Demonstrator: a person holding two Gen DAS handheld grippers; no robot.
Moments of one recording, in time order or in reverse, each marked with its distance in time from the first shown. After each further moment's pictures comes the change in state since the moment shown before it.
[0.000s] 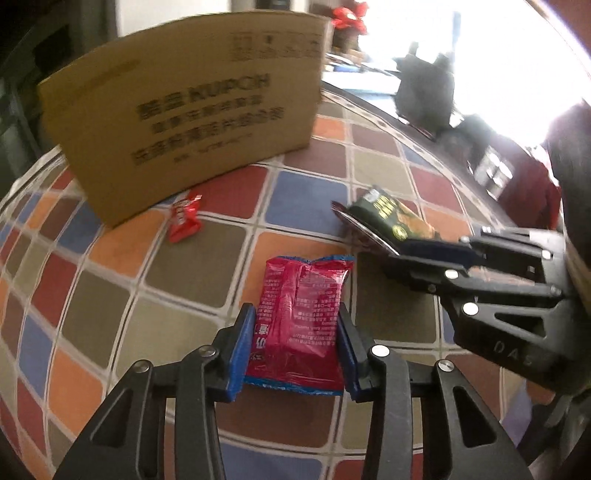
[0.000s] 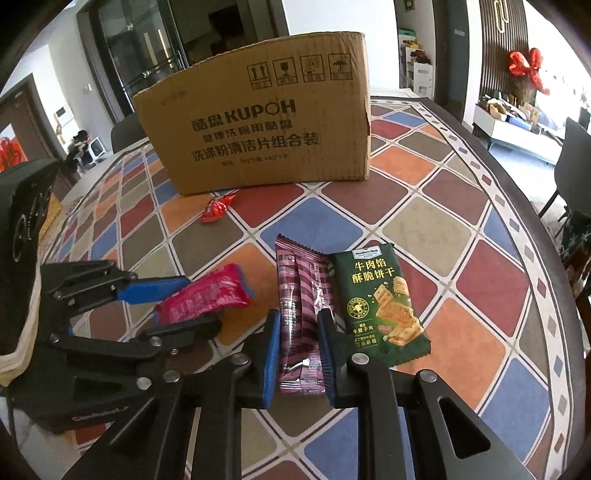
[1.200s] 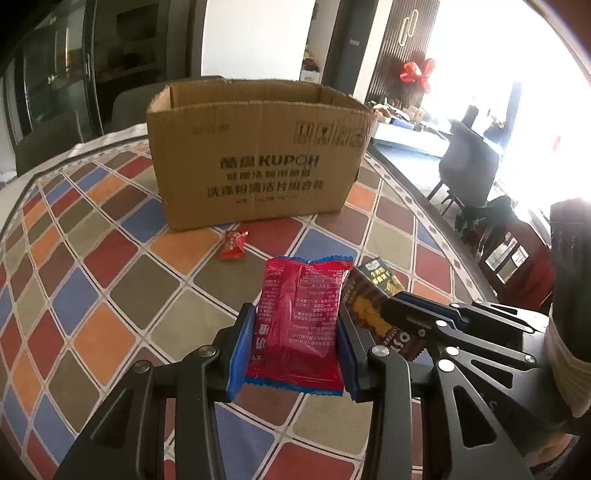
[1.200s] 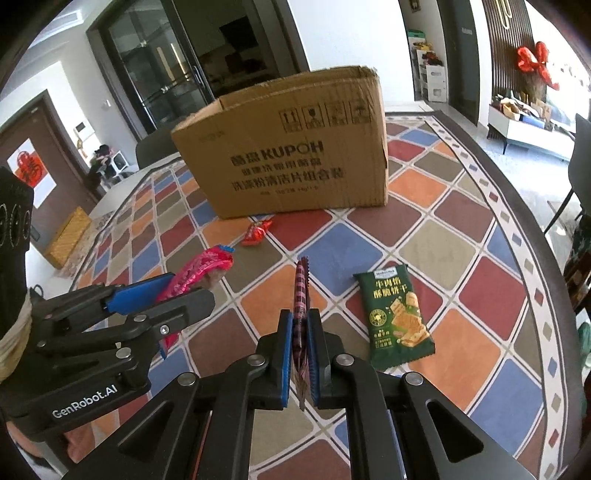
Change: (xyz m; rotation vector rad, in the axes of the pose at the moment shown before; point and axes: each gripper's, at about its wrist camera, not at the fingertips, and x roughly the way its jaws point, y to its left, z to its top) left arm -0.069 -0.011 0.008 -0.244 -0.144 0.097; right arm -0.040 0.007 0.014 0.011 -0.041 0.102
